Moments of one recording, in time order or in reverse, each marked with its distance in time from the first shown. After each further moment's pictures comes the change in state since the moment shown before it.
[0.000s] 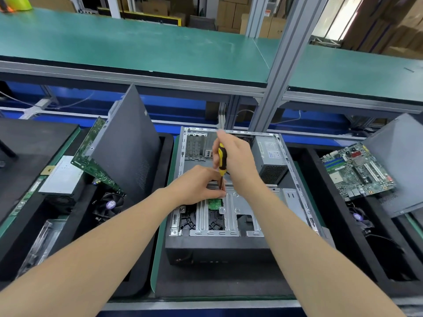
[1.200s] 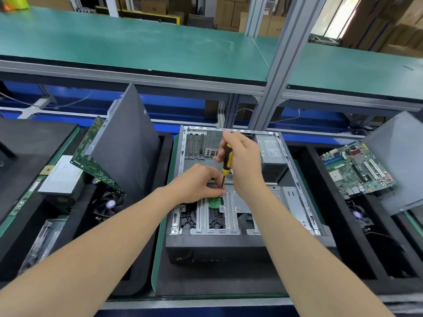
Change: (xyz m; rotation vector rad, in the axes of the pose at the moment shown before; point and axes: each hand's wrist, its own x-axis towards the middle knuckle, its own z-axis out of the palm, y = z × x) left_hand -0.001 0.001 -0.002 -0.011 0.003 -0.014; right_hand -0.006 0.006 -0.002 0.190 0.126 -0.072
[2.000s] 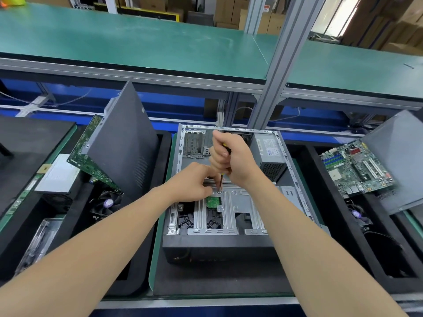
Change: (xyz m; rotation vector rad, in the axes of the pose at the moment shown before) left_hand 0.000 -0.004 -0.001 -0.015 -0.015 -0.033; right_hand 0.019 -0.002 -0.006 0.111 -0.423 0.153
